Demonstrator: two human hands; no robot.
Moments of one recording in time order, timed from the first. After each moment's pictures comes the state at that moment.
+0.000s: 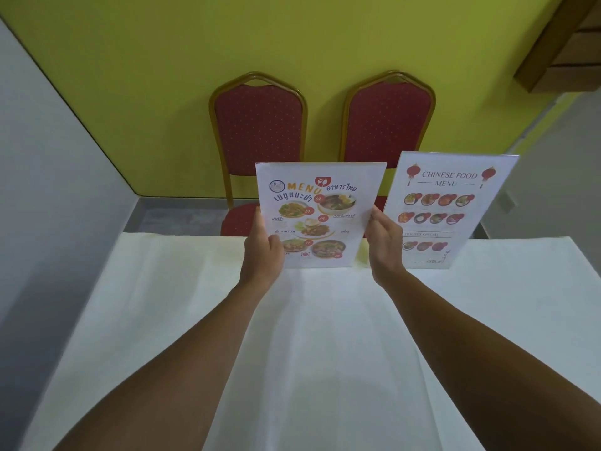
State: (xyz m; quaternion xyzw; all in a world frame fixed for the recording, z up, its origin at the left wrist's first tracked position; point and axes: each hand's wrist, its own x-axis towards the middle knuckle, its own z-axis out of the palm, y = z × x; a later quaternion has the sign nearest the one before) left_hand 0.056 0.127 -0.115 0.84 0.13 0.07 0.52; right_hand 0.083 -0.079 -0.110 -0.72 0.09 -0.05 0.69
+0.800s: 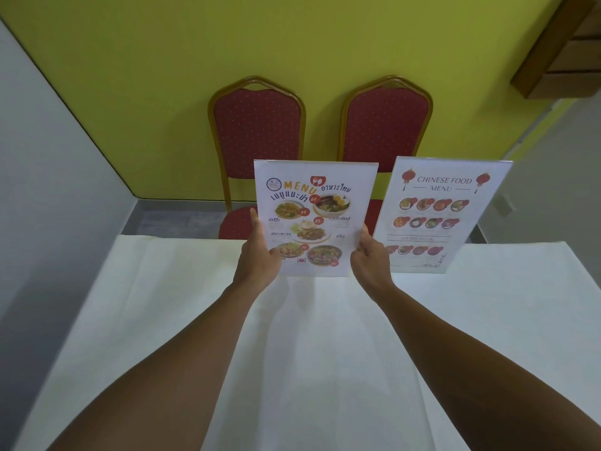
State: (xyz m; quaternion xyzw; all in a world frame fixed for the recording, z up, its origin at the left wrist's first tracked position) left_hand 0.056 0.130 -0.113 0.88 0.15 -0.05 0.44; right_hand 0.071 -0.082 -0.134 -0.85 0.06 0.01 0.52
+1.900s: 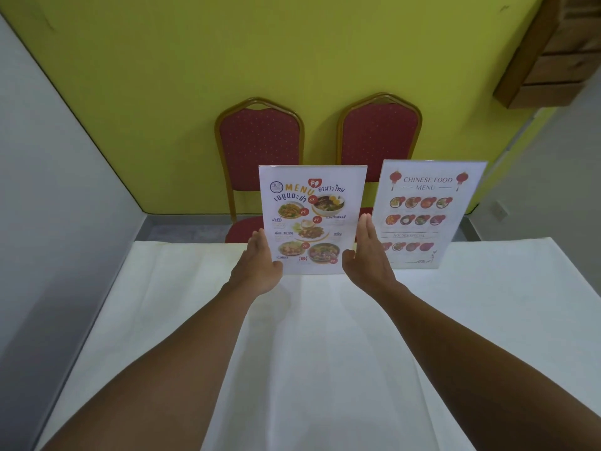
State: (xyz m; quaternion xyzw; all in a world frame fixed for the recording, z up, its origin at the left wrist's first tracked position) left_hand 0.029 0.144 -0.105 0.95 0.08 -0.13 0.26; right_hand 0.042 -0.078 -0.101 -0.94 -0.02 -0.01 0.34
